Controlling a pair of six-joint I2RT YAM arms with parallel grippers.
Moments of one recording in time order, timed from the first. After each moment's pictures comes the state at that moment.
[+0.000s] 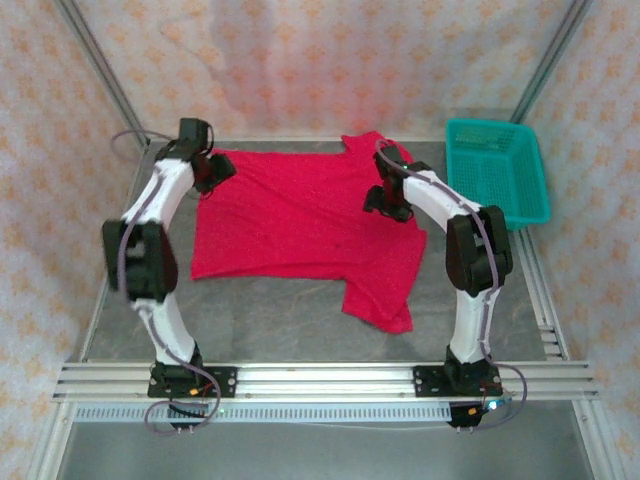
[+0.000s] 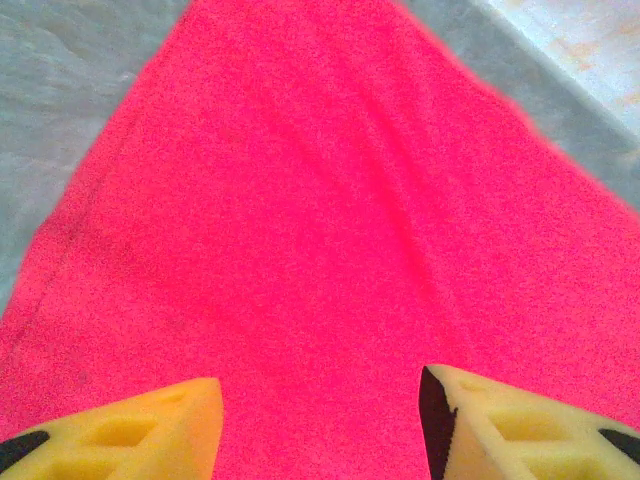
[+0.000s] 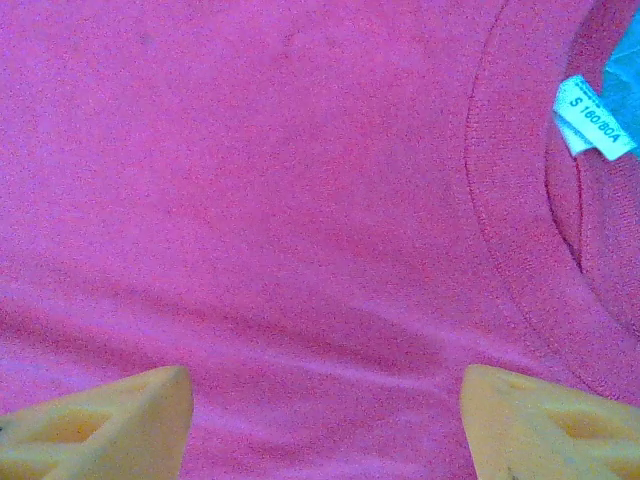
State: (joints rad) left arm 0.04 1.76 1.50 -0.69 0.07 -0.63; right arm 0.33 1.99 1.57 -0.81 0.01 0.58
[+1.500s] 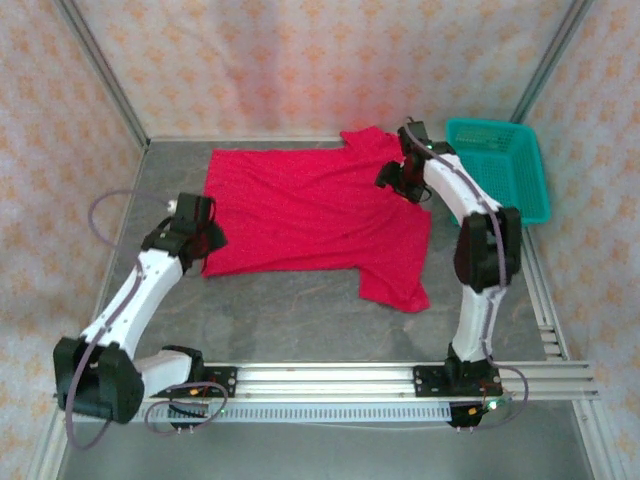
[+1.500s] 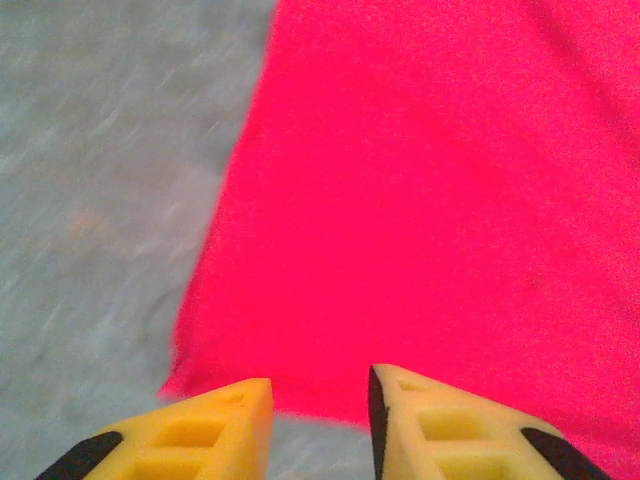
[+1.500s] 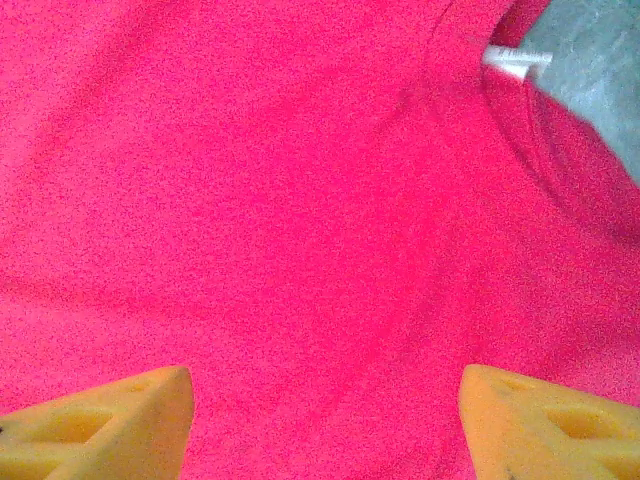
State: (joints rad) left arm -0.11 1.12 0.84 -0.72 -0.20 -0.60; right arm 0.23 1.91 1.67 -0.87 -0.12 0.61
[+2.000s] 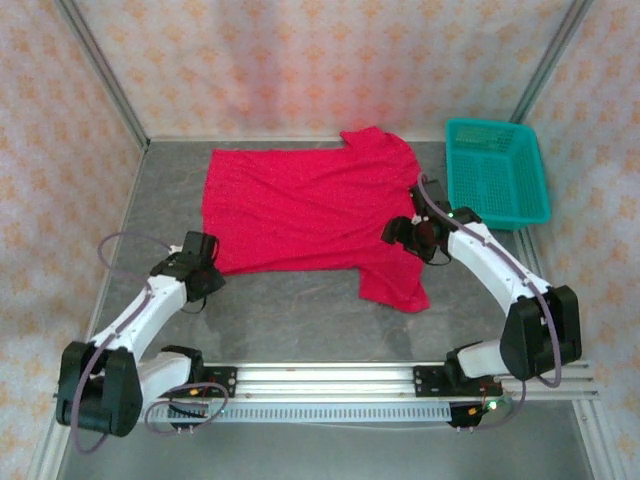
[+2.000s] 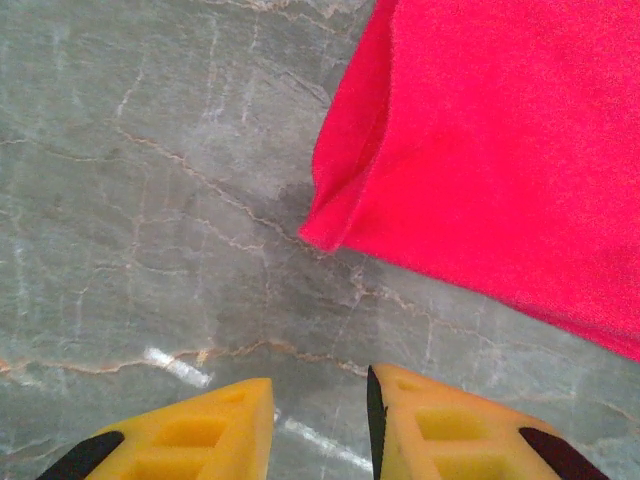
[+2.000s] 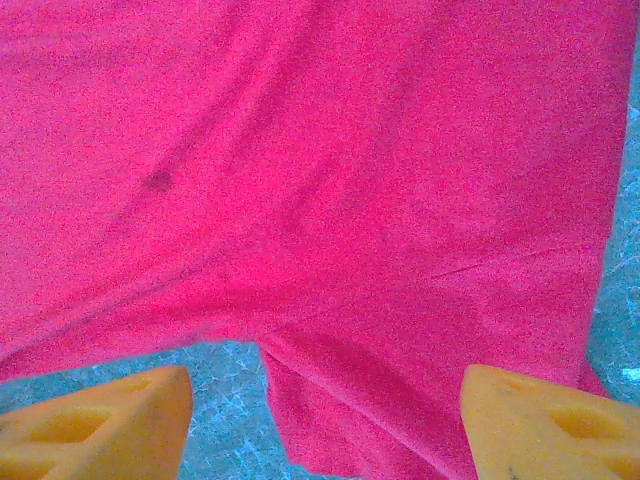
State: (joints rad) left arm -0.10 1.12 0.57 -0.68 -0.21 -0.67; right arm 0.31 1.37 1.03 -0.77 -0.14 0.67
